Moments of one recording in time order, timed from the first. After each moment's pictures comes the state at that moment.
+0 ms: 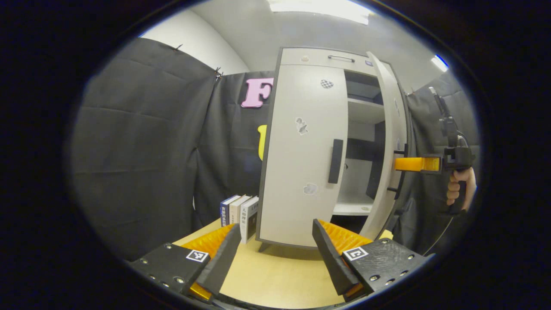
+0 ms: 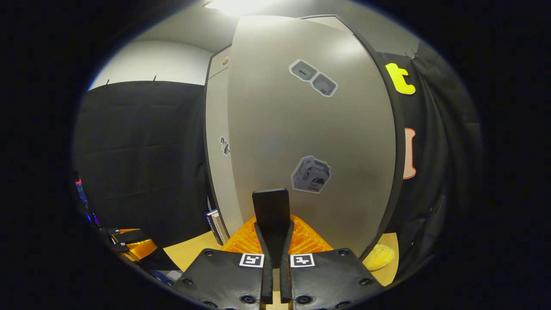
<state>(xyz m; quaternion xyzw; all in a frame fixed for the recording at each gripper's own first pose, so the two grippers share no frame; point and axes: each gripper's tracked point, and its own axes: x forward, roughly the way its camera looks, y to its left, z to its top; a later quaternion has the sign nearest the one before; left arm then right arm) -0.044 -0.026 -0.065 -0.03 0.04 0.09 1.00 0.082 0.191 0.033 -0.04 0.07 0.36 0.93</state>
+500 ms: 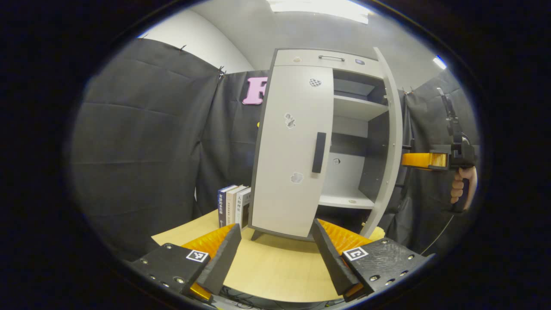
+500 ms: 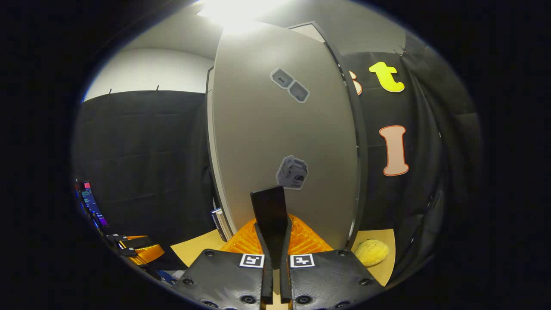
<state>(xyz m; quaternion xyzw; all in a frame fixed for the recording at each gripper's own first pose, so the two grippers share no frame) -0.089 -0.088 -0.086 -0.04 0.05 0.10 0.99 0.064 0.120 0.037 -0.01 0.07 0.38 0.92</state>
